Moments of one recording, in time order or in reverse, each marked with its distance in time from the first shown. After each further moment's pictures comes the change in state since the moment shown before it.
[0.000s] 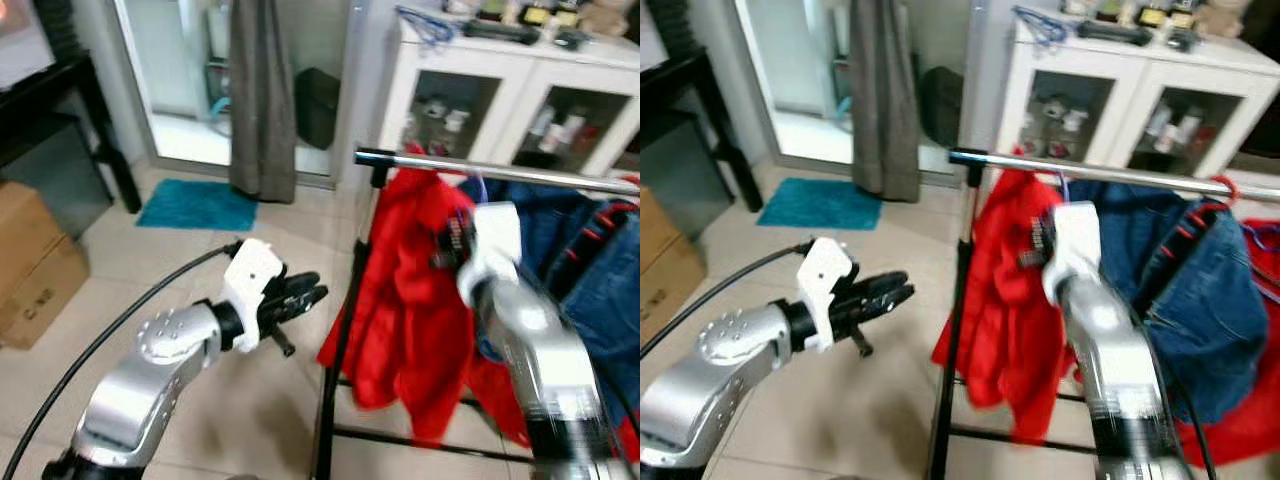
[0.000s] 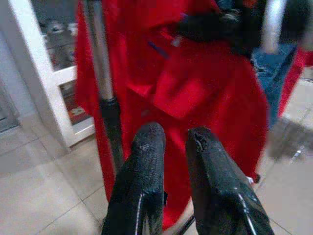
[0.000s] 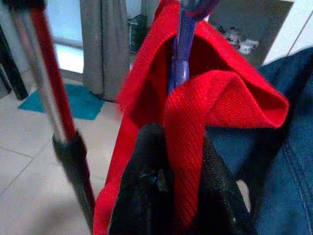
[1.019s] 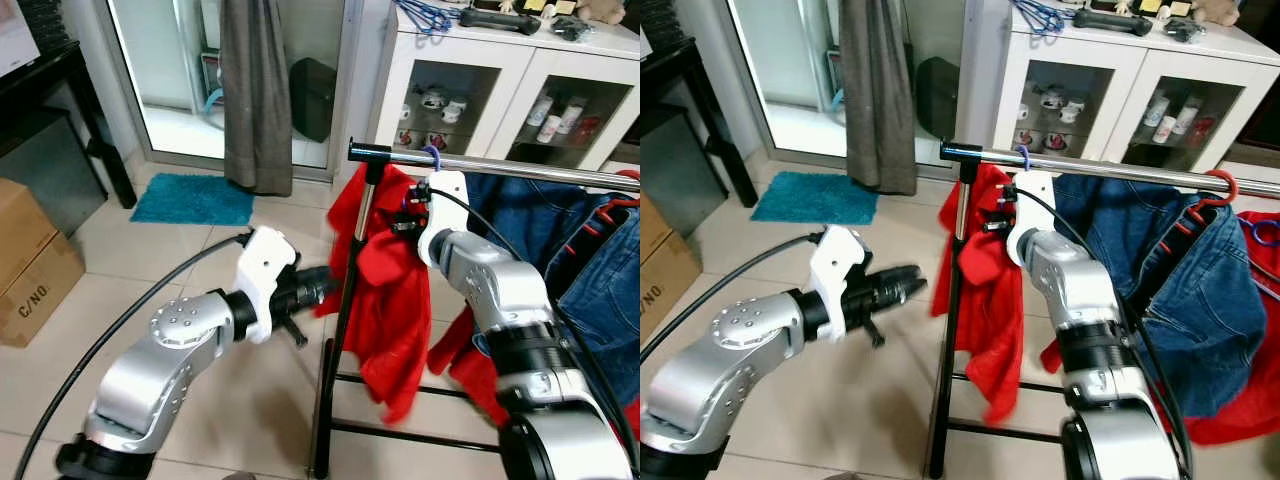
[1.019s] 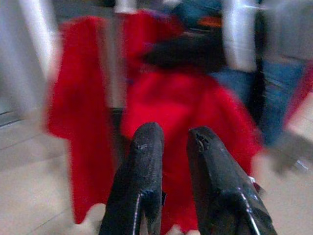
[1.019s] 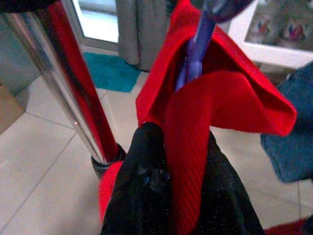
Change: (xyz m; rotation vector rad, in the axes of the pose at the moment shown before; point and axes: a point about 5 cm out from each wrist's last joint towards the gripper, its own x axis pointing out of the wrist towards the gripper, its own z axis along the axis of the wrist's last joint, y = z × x) left arm 0.009 0.007 0.010 -0.044 -0.026 0.103; right arm 0.038 0.027 0.015 0.052 0.140 0.182
